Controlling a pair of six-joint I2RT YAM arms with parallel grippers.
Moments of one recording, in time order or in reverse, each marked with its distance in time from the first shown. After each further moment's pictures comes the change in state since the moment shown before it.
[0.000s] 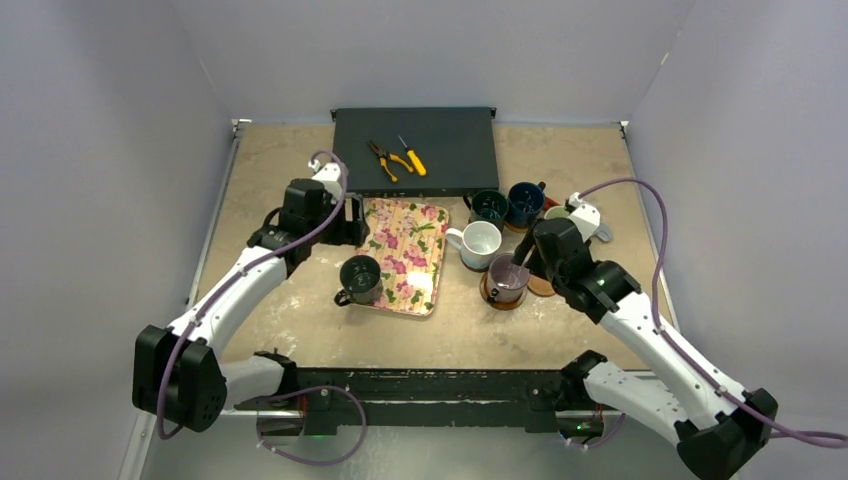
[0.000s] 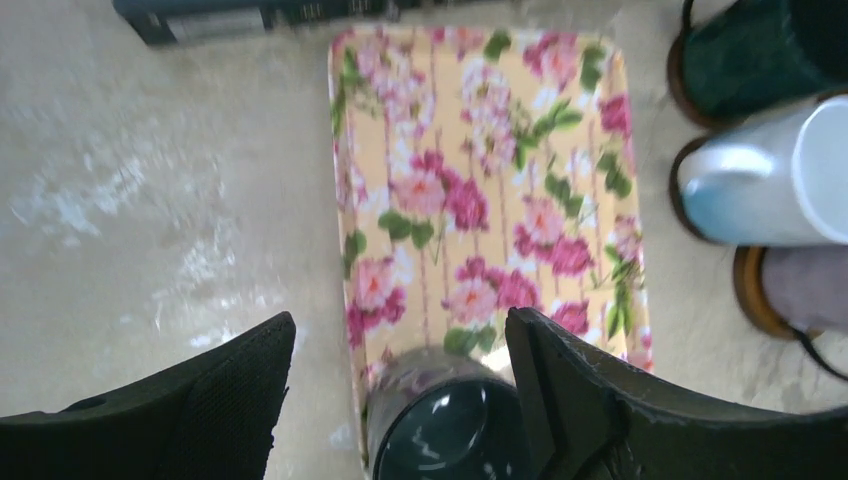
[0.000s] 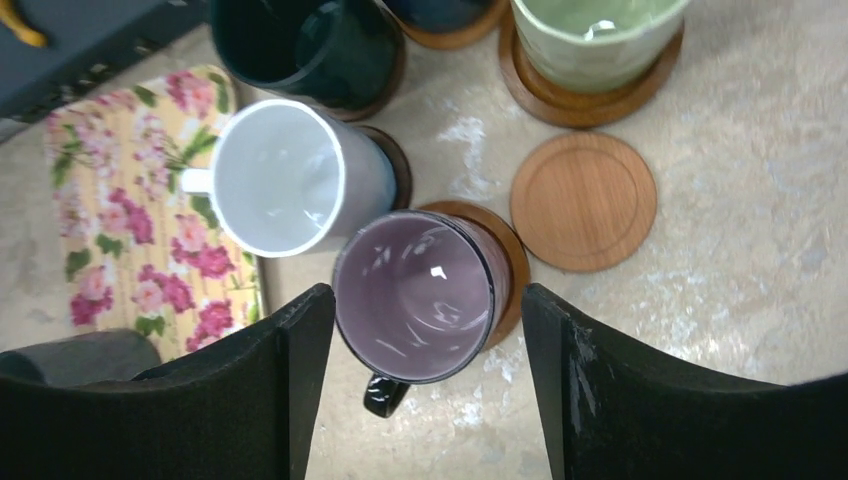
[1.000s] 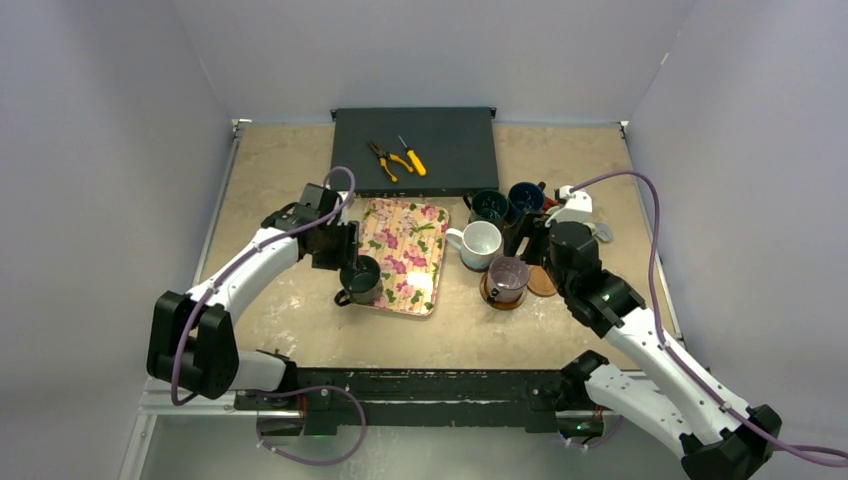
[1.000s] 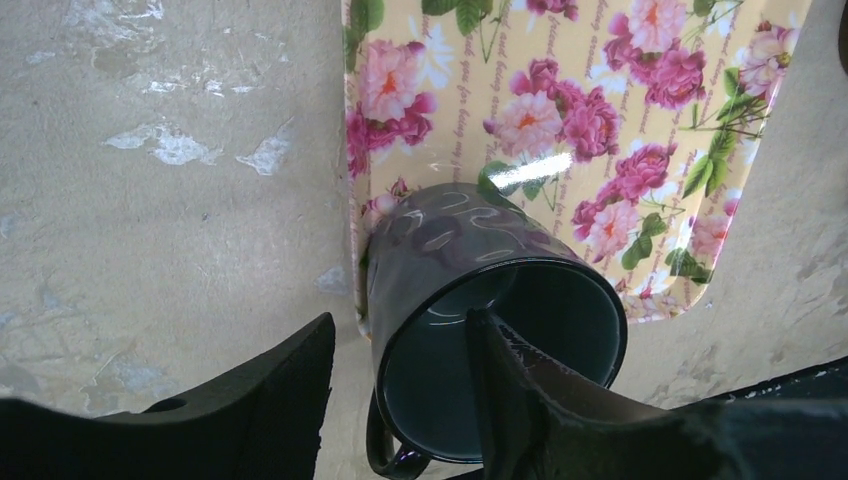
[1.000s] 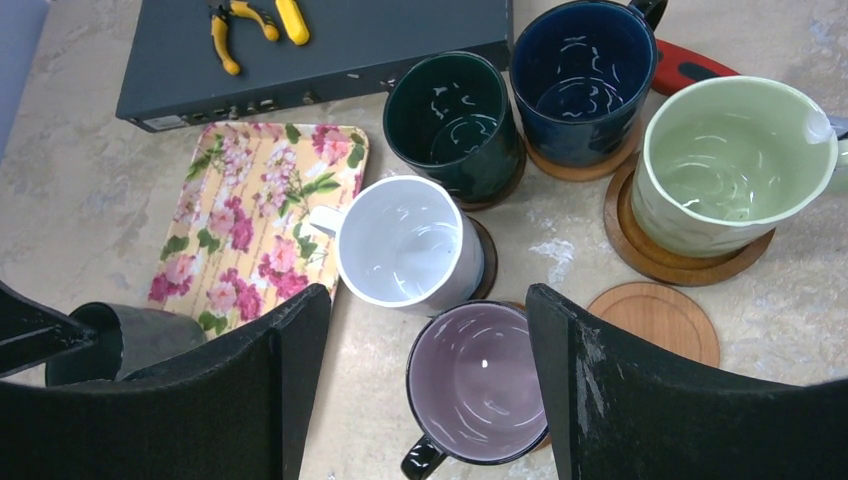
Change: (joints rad) left arm 0.000 0.159 0.061 -0.402 0.050 -0.056; right arm 0.000 -0.112 -0.090 0.386 -0.113 -0.334
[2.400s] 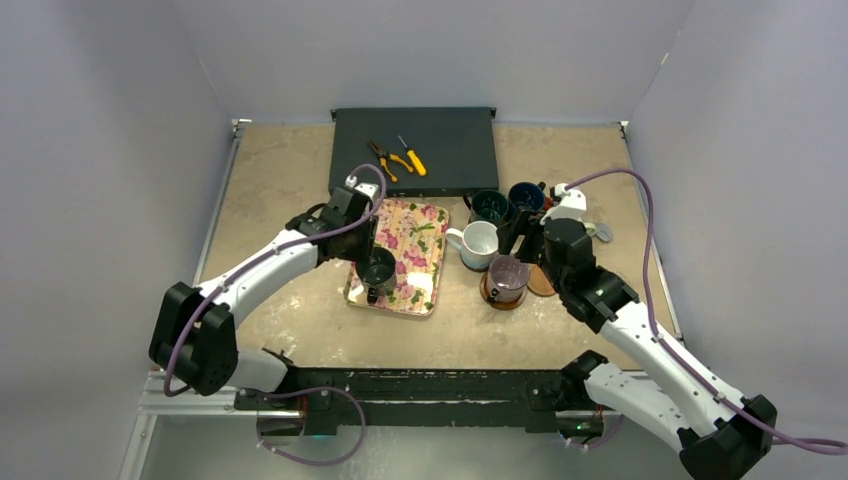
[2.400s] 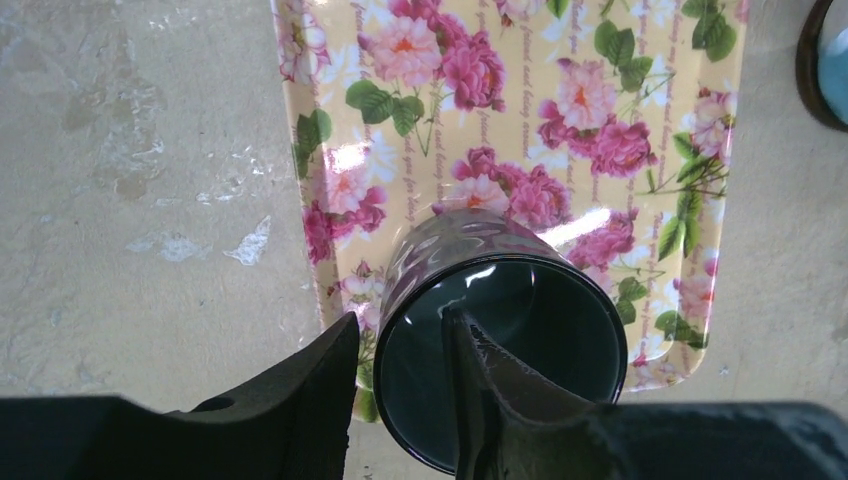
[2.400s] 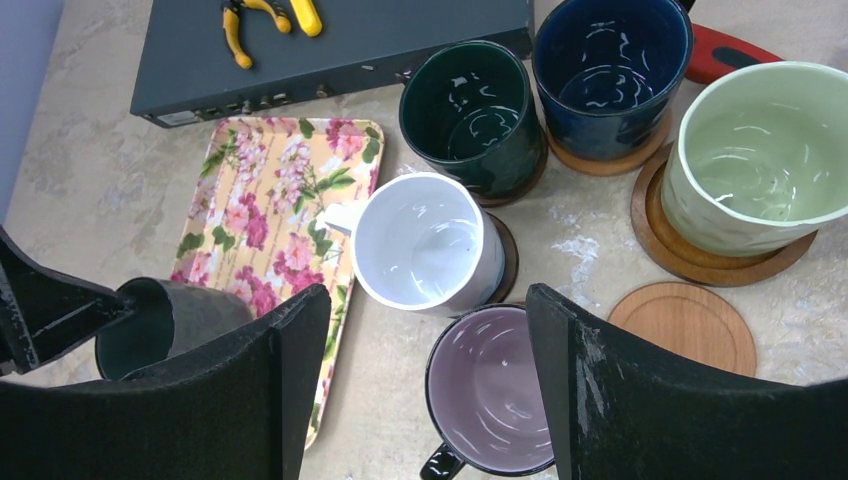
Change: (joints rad) left arm -0.193 0.026 0.031 0.137 -0.224 -0.023; right arm 0.000 0.042 -0.009 0.039 -0.029 0.034
